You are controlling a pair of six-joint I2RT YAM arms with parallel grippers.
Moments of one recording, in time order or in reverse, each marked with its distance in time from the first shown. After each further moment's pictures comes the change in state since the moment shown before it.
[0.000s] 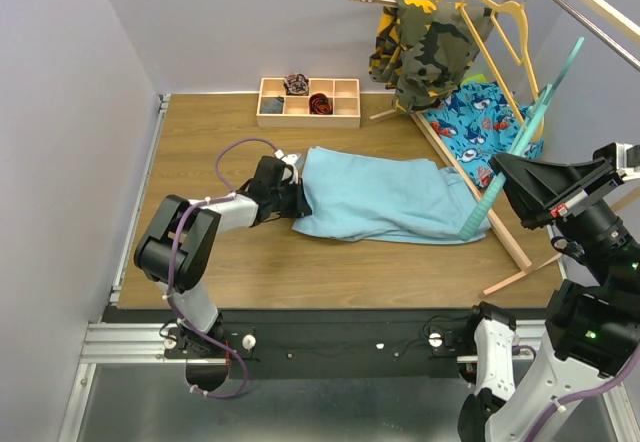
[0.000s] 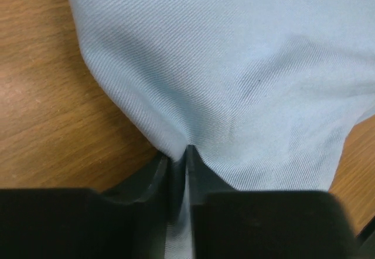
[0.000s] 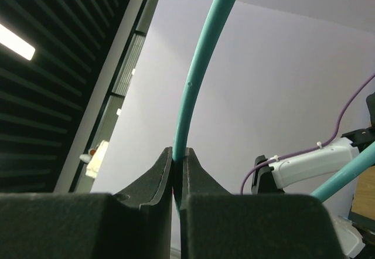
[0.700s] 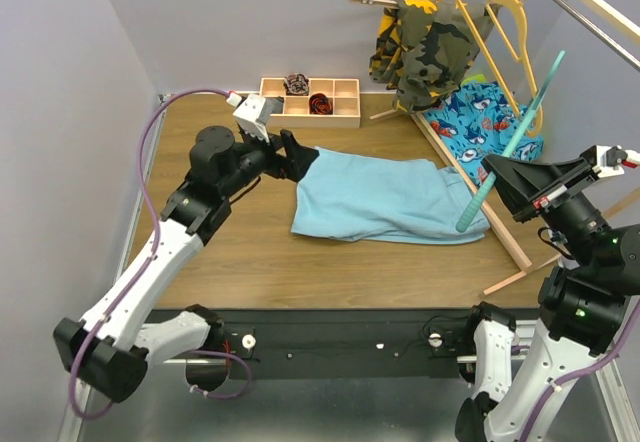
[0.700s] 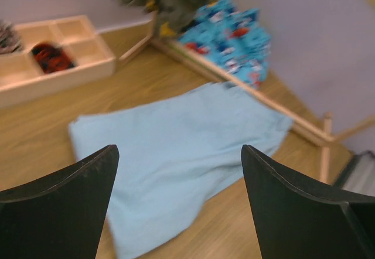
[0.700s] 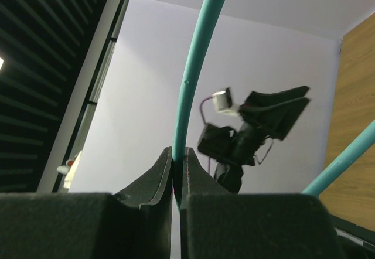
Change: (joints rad) left arm -0.034 -0.613 0.235 -0.275 -0.135 0.093; right arm -0.002 -0.033 -0.205 0.031 -0.011 -0.134
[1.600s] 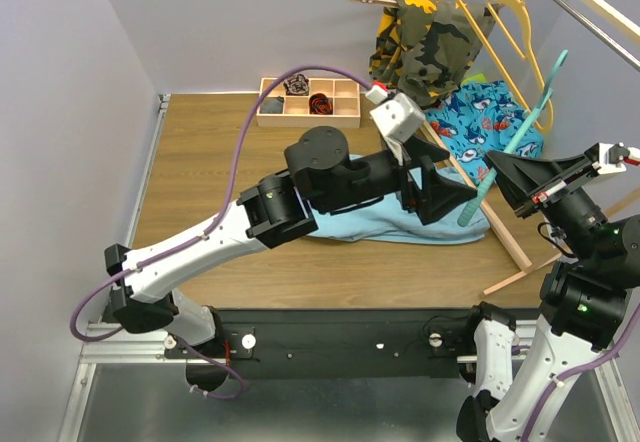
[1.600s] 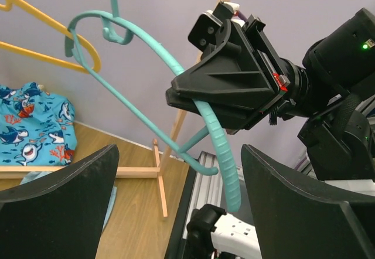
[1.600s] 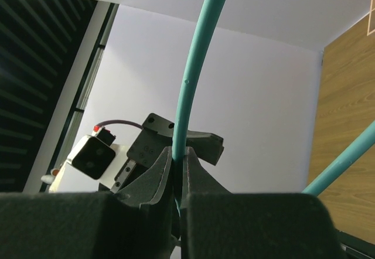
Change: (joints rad) left arm -0.741 0.335 0.671 0.050 -0.101 -0.029; right arm 0.000 0.014 -0.003 -0.051 0.028 -0.095
